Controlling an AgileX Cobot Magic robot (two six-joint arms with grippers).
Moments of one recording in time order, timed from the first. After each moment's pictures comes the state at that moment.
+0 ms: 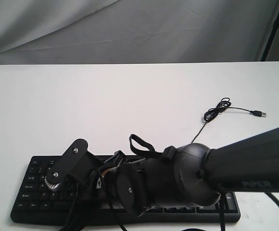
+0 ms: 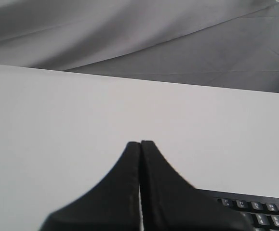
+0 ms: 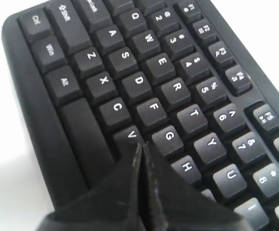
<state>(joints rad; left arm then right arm) 0.01 0.00 0.00 0.02 0.28 -0.12 1.05 2.00 -1.03 0.59 -0.01 -0.64</state>
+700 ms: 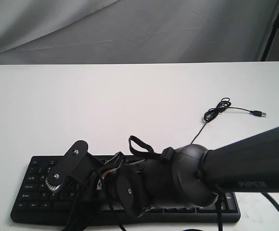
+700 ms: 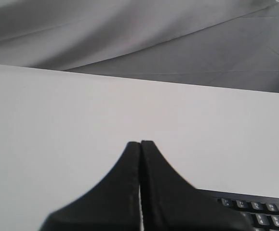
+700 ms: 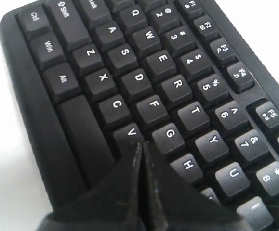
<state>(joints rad) 0.01 0.00 0.00 0.02 0.28 -0.12 1.05 2.01 -1.03 0.59 -0.01 -0.64</state>
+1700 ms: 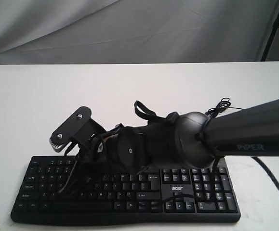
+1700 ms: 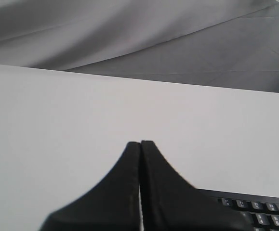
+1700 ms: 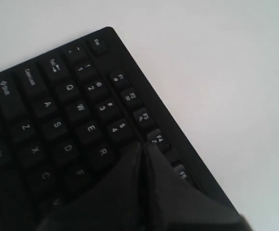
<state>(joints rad) 0.01 0.00 0.00 0.02 0.28 -0.12 0.95 2.02 -1.15 0.57 0.04 -0.65</state>
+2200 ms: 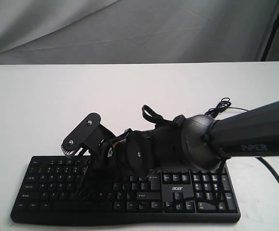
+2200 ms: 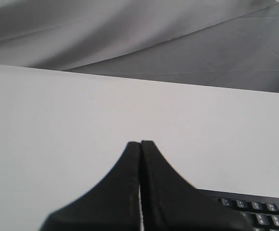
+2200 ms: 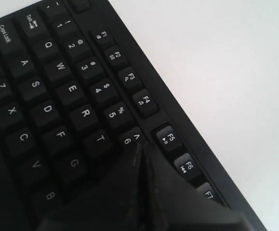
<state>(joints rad) 0.01 0.00 0.00 0.02 0.28 -0.12 0.93 2.02 -1.10 0.55 0.05 -0.65</state>
